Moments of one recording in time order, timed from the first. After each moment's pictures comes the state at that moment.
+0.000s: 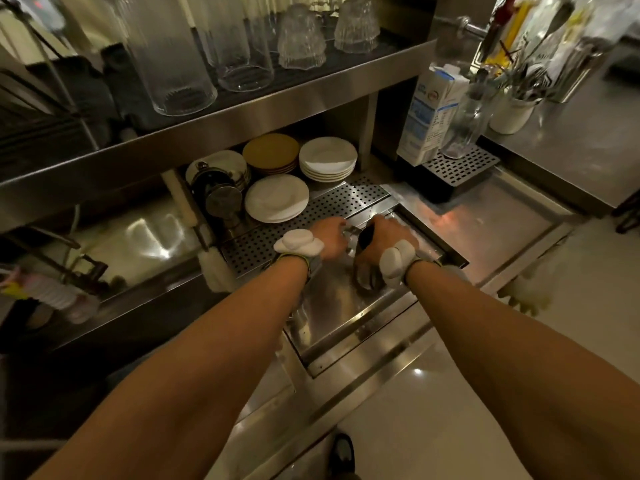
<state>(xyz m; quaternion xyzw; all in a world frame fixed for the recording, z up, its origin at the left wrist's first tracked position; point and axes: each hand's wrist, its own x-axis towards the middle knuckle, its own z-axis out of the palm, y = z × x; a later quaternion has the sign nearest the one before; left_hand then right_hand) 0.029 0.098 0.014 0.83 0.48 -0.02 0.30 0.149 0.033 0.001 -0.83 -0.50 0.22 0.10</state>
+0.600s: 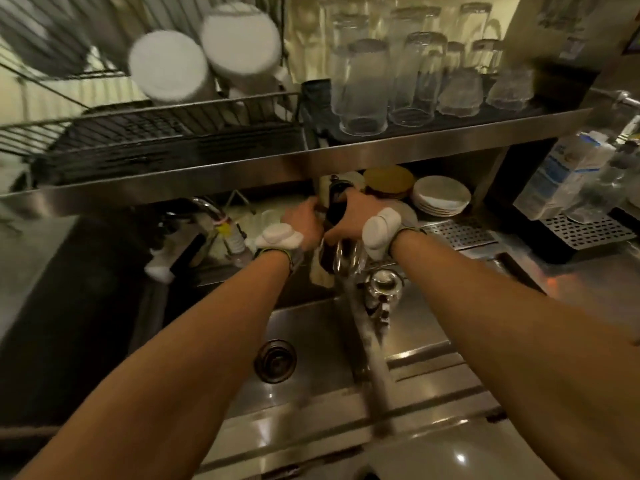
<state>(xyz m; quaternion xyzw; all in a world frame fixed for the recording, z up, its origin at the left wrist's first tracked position) -0.189 0.092 0.086 0.70 0.66 0.18 0.18 -0.062 0.084 0.112 -0.64 -0.73 0.22 0.11</state>
